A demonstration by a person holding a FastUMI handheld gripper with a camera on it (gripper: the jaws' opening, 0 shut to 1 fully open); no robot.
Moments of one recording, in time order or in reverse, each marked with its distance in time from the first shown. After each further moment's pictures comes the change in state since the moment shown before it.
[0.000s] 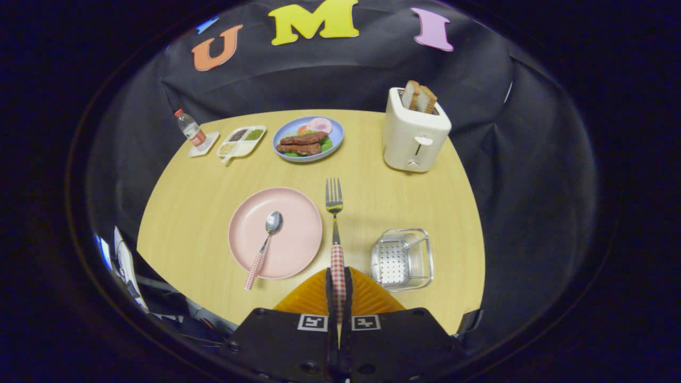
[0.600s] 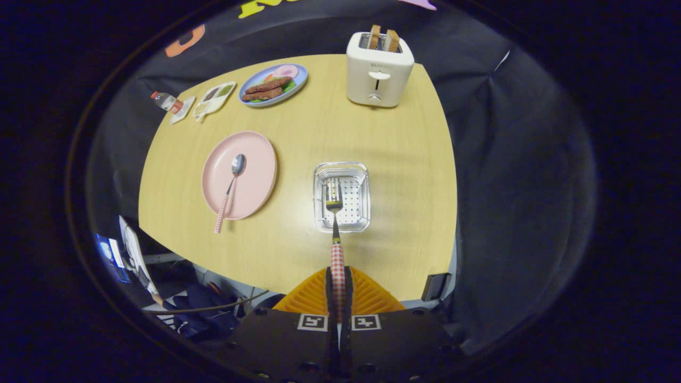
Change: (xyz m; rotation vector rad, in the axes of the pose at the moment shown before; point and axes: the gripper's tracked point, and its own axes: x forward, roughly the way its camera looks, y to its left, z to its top) arm -0.017 -0.080 -0.051 0.039 0.405 -0.003
